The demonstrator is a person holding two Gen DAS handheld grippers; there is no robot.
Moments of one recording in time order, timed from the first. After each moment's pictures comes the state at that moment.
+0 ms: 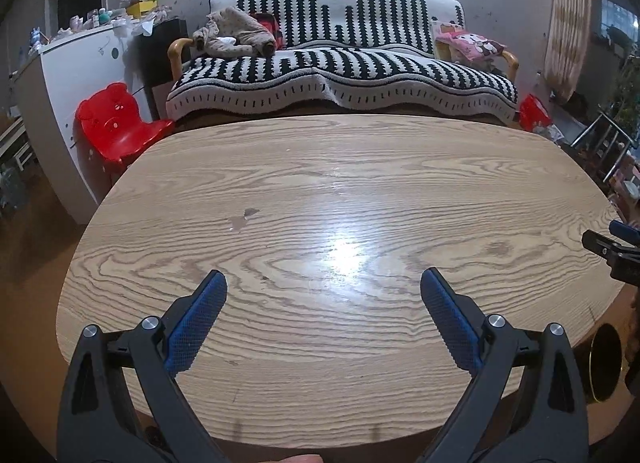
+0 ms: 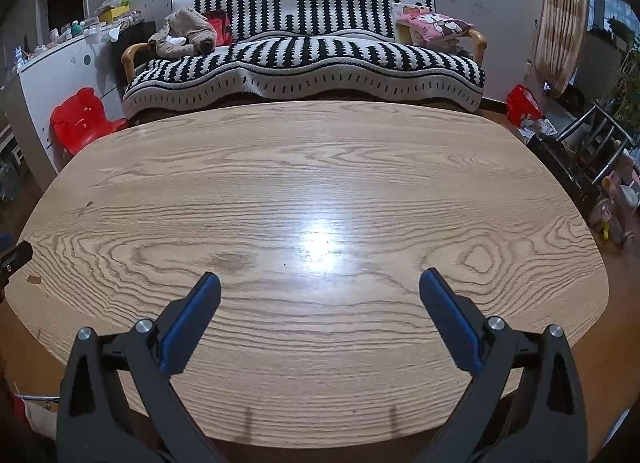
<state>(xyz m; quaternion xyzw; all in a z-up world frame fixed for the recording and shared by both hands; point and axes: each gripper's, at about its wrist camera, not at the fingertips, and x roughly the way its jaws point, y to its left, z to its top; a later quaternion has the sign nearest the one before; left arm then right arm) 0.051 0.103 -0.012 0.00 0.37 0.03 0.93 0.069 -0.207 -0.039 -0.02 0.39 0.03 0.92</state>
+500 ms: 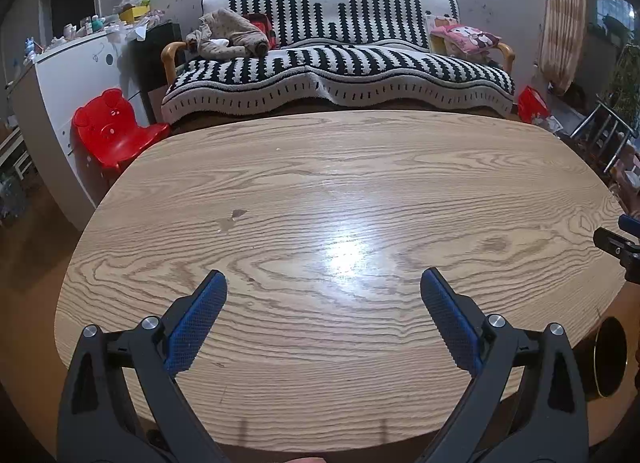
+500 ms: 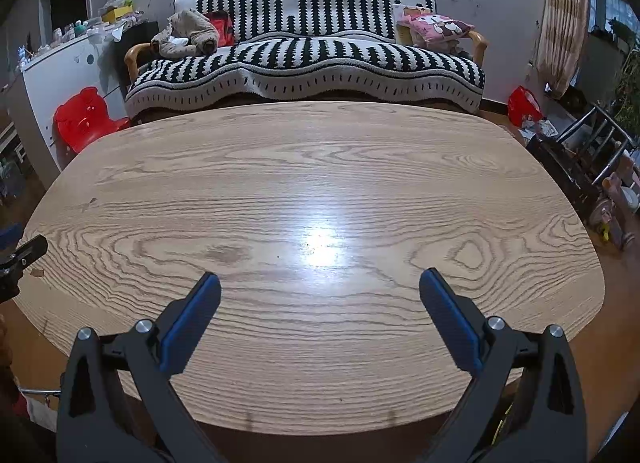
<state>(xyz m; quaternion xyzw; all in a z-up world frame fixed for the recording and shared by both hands) 0.057 0.089 -0.016 0.01 0.37 0.02 0.93 0.058 -0.219 -0.037 -0.01 0.39 0.04 0.92</state>
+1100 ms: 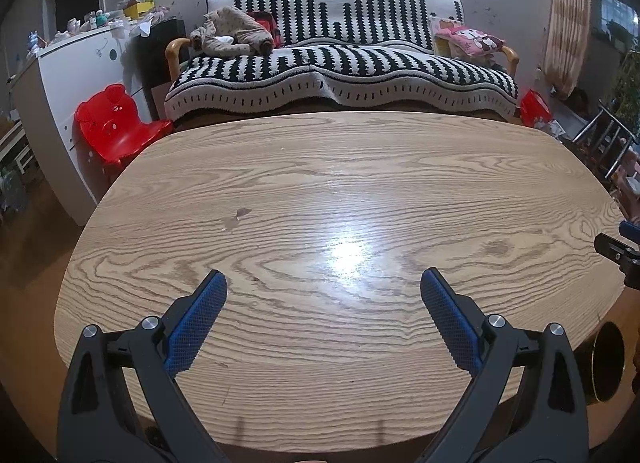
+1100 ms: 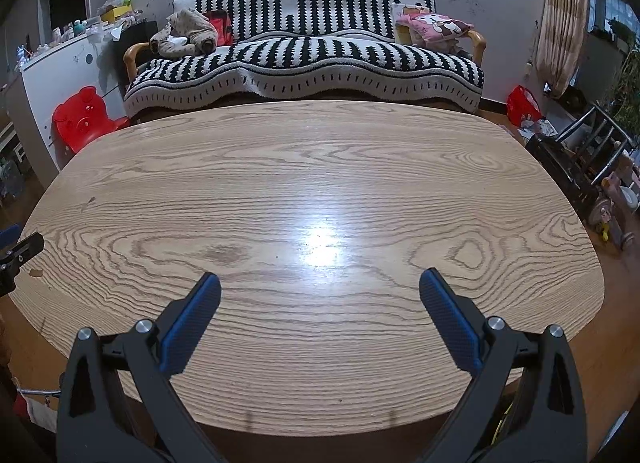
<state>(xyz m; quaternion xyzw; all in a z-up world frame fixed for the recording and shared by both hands) 0.060 0.096 -0.017 0.00 0.37 0.03 0.93 0.060 -0.220 -0.036 -0.01 0.39 0.04 0.92</state>
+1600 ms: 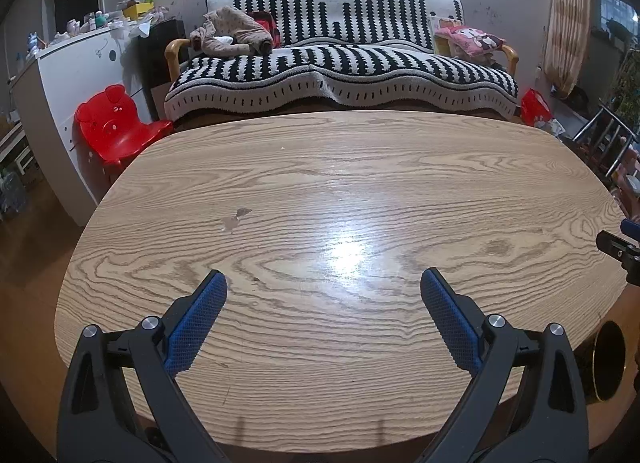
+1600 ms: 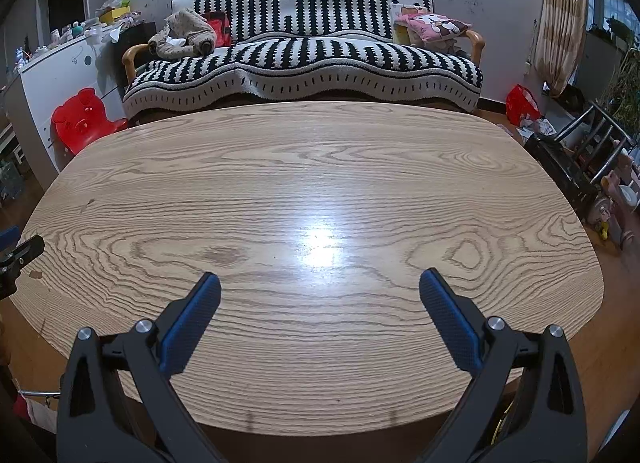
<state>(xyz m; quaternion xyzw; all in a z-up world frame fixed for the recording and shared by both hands) 0.059 0.095 -0.016 0.01 0.37 0.03 0.93 0.060 -0.224 -0.035 -0.01 0.39 0.04 0.92</state>
